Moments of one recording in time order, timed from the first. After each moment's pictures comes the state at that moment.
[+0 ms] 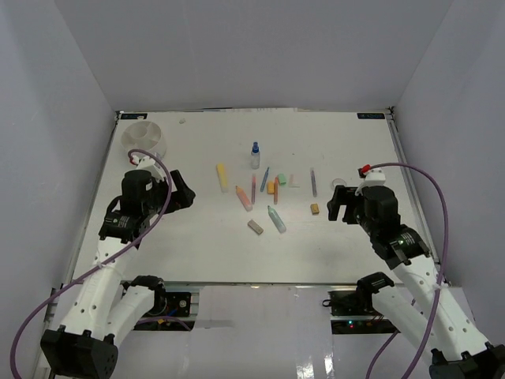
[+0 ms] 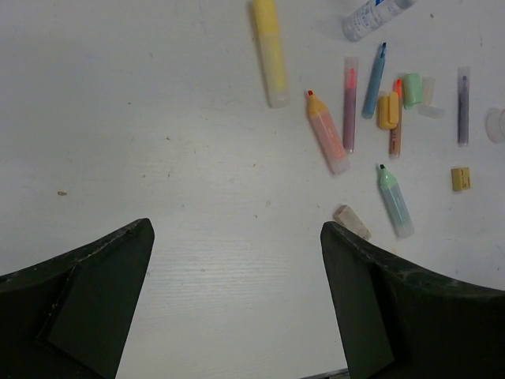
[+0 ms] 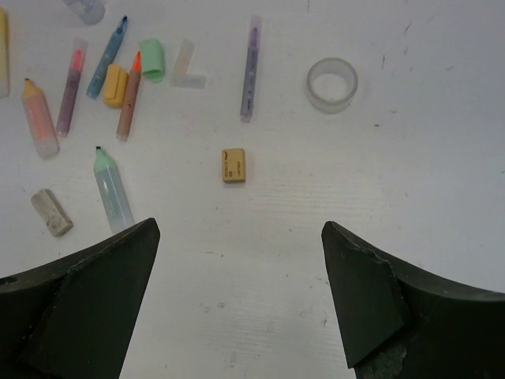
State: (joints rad) left arm -0.18 0.82 0.82 -0.57 0.08 -0.40; right arm 0.39 0.62 0.66 -0.53 0.14 0.24
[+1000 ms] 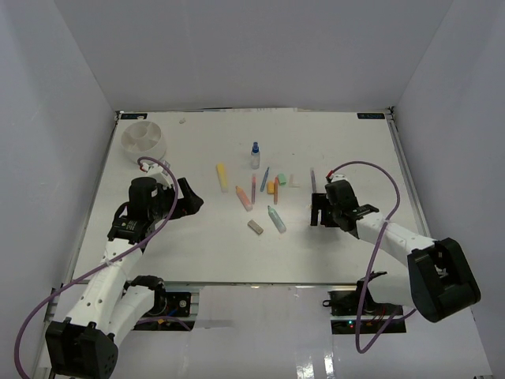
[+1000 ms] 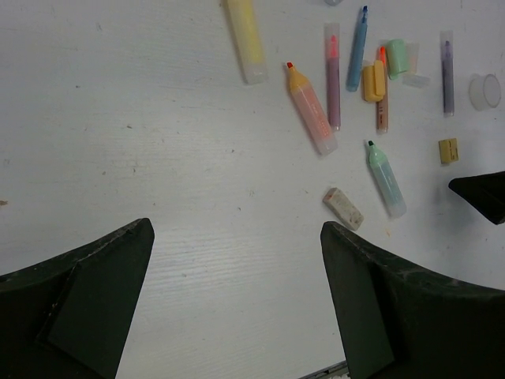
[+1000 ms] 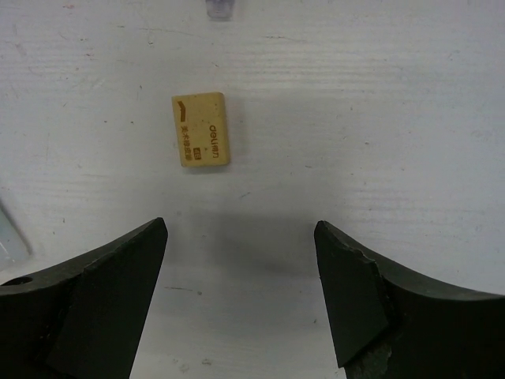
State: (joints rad) left arm -0.18 0.83 0.64 -0.40 0.21 -0.41; right arm 0.43 1.23 0.55 -0.24 0.13 0.33
